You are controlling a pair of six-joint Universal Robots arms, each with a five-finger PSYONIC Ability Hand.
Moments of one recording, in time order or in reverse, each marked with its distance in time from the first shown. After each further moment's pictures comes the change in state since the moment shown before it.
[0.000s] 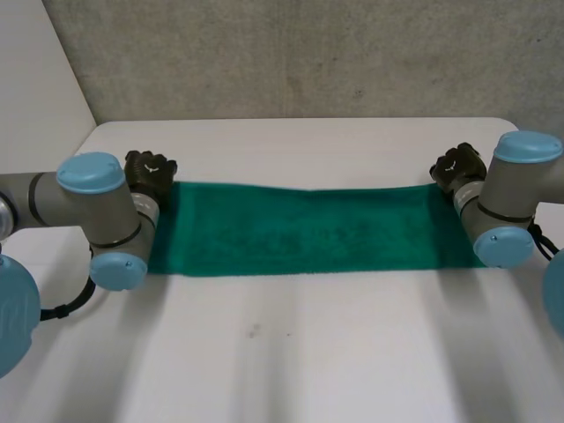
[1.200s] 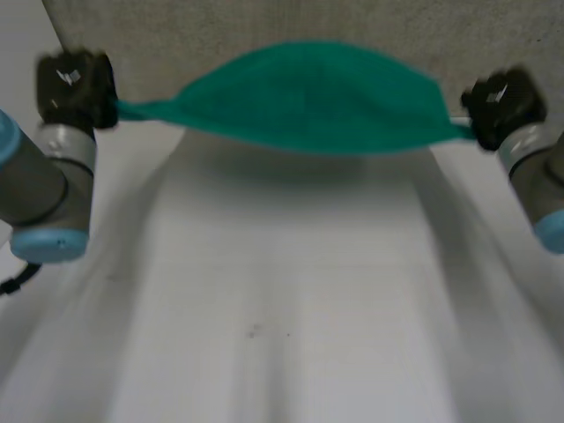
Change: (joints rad) left arm 0.072 0.466 -0.323 0.260 0.035 -0.331; right arm -0.012 -0.558 0.473 -0.158 -0.059 0.276; left_hand 0.503 0.478 0.467 0.479 0.418; right_hand 0.653 0.690 0.683 0.682 0.655
